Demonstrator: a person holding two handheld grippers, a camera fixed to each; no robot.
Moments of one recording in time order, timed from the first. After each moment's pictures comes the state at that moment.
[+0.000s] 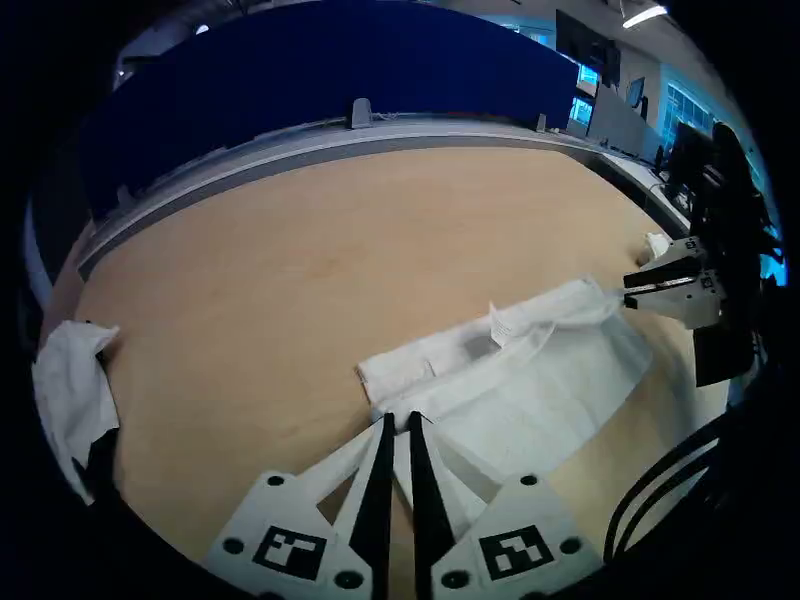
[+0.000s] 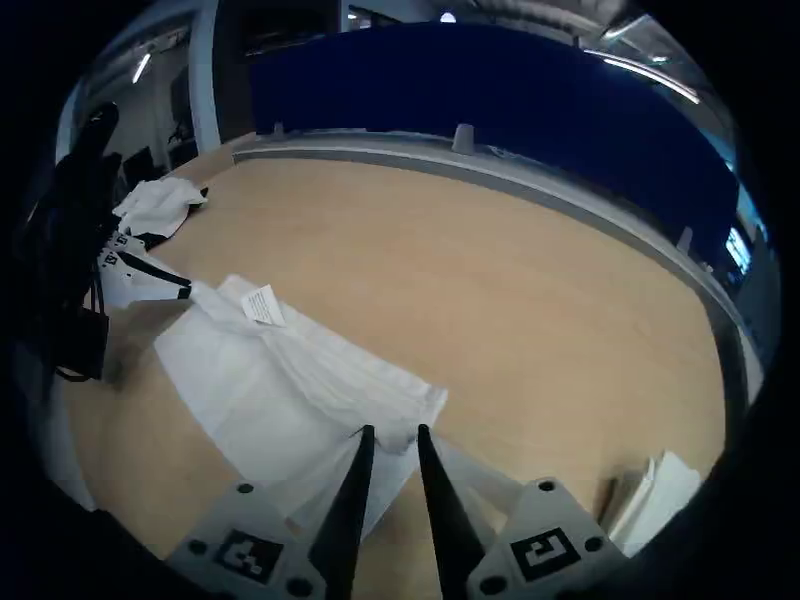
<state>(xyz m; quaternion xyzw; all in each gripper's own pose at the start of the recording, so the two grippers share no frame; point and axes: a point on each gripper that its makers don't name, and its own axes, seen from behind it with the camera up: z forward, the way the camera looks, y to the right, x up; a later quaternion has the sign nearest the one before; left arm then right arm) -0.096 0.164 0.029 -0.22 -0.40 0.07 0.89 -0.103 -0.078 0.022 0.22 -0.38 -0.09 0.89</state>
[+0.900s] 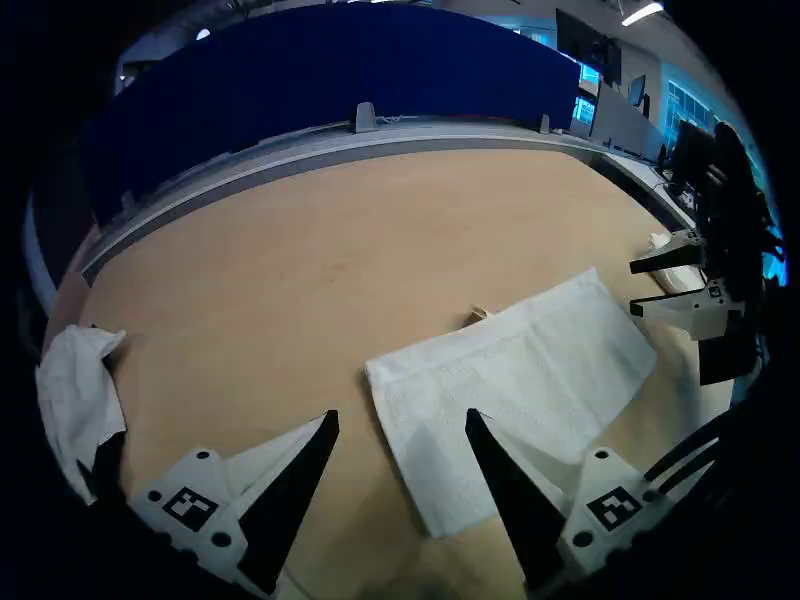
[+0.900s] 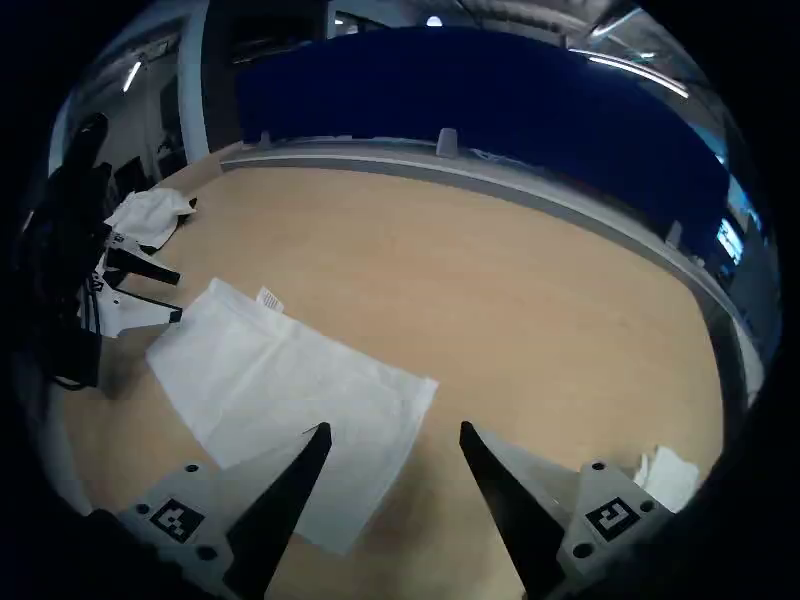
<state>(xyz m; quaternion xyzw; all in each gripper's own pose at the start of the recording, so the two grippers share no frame) -0.092 0.160 0.032 -0.21 -0.39 0.08 0.89 -0.097 -0.070 0.024 0.20 -0.38 -0.08 0.90</state>
